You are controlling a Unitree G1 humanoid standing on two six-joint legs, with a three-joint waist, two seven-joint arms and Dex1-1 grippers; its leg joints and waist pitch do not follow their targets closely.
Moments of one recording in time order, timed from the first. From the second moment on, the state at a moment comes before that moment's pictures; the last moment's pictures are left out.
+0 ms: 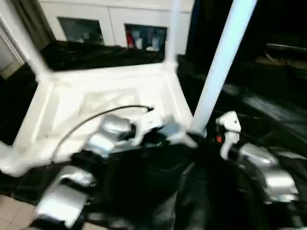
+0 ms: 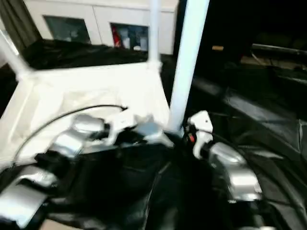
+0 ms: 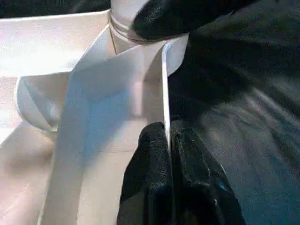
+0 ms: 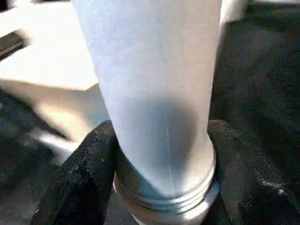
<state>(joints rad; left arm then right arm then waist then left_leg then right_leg) -0.71 0.15 -0.30 0.74 0.13 0.08 -1.01 -0.24 -0.22 -0.01 0.20 0.19 0.28 0.51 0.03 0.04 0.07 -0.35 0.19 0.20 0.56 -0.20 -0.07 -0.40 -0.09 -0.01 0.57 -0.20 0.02</state>
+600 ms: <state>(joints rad) -0.72 0.07 -0.29 0.75 0.16 0.11 -0.90 -0.26 -0.19 -0.03 0.22 0.12 0.25 0.41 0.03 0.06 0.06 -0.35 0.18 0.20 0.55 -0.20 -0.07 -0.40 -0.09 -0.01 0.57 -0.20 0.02</state>
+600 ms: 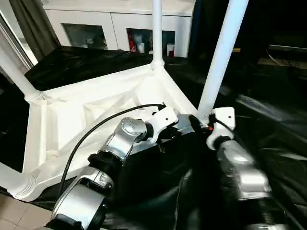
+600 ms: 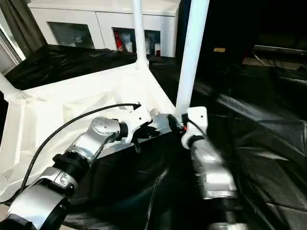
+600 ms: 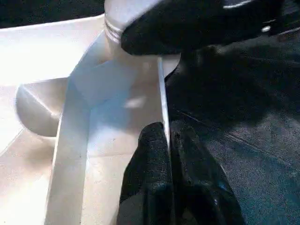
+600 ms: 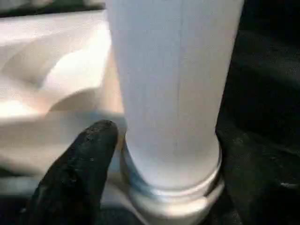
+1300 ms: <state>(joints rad) -0.68 0.23 -0.30 0.69 0.07 0.03 -1.25 -0.17 -0.57 0.01 0.06 0.32 0.36 1.05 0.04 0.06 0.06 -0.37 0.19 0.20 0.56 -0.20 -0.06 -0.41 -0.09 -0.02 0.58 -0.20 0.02</state>
